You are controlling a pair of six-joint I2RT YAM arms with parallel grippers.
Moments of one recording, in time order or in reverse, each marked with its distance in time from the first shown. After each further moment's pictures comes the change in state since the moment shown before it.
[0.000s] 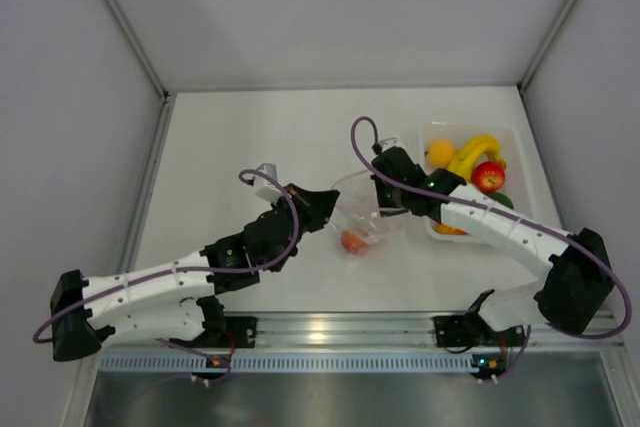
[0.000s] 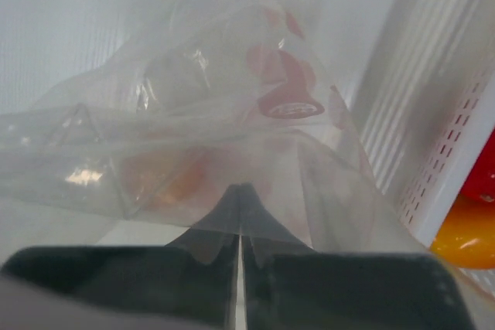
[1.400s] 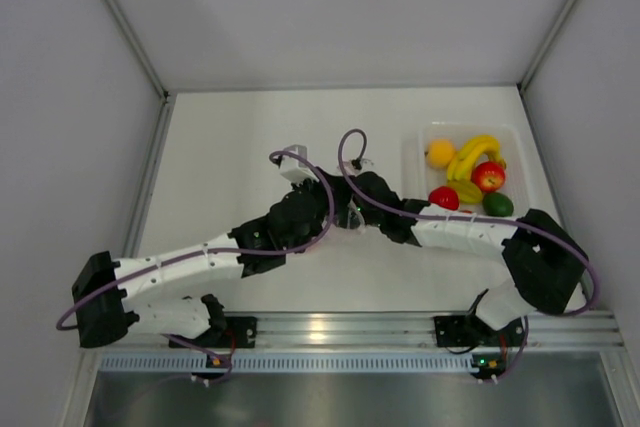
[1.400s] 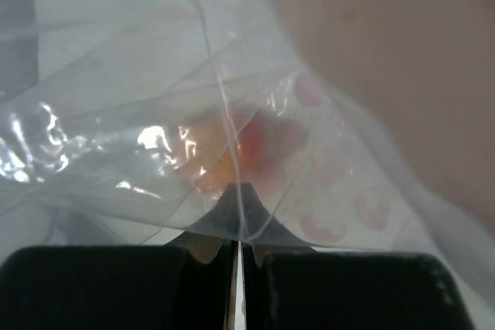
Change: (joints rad) left arm 0.052 0.196 0.118 0.083 0.048 0.202; right arm 0.150 0.160 -0.212 0.660 -0.224 0.427
